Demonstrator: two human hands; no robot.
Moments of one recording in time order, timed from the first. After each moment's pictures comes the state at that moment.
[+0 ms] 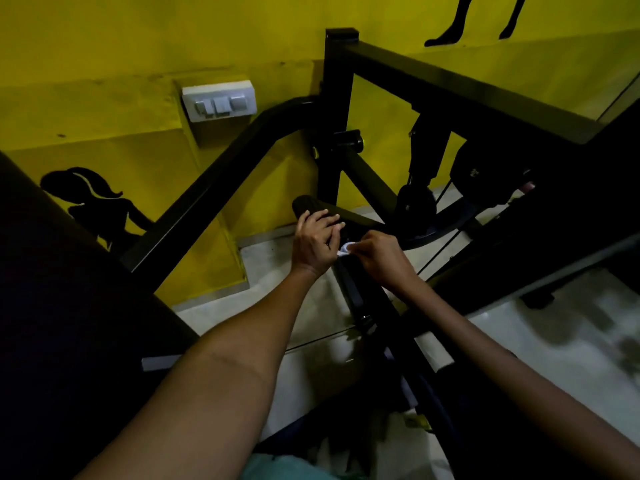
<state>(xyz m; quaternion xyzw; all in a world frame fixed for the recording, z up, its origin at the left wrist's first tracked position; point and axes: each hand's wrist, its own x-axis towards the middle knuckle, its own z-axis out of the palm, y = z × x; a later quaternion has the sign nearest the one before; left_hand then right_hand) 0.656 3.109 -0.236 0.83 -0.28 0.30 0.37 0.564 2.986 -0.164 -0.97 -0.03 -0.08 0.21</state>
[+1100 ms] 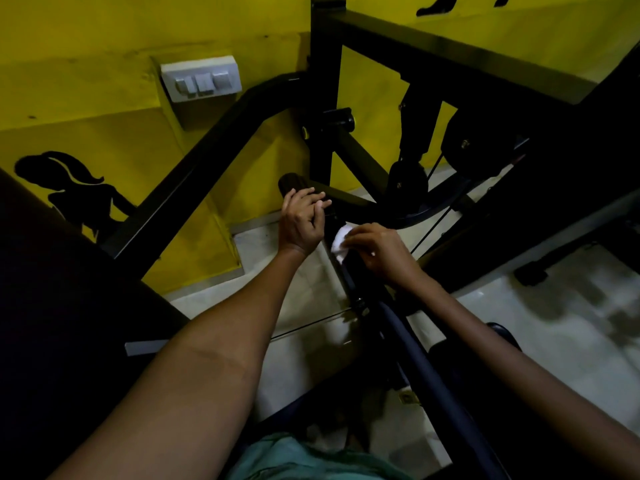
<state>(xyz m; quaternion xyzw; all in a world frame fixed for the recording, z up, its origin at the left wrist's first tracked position) 0.657 3.105 -0.244 0.82 -0.25 0.30 0.42 0.528 2.978 -0.165 -0.97 -0.09 -0.08 0.22</state>
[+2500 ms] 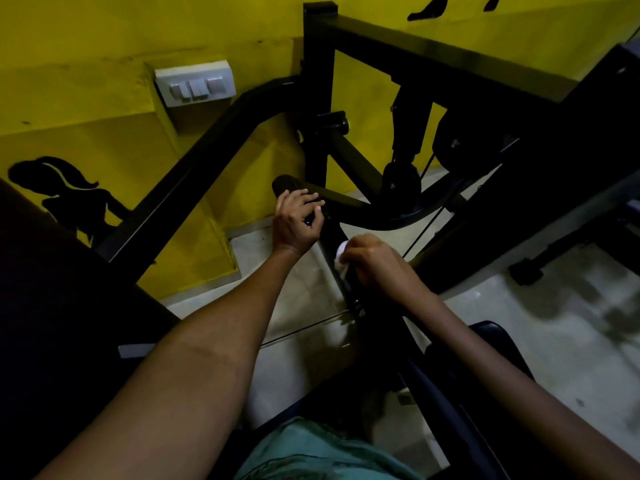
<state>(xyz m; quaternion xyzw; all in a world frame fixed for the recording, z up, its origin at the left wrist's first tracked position) 0.654 3.107 -0.239 0.83 -0.25 0.28 0.41 0.499 2.987 -0.150 -0.98 -0.09 -0.01 0.17</state>
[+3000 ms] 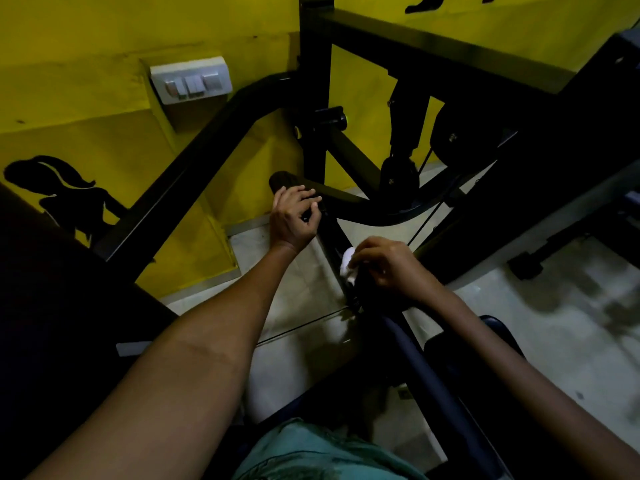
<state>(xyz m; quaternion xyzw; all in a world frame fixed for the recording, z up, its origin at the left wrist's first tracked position) 0.653 3.107 -0.239 0.83 -0.25 0.28 0.41 0.485 2.969 -0.144 -0.97 -0.09 0.00 0.24</state>
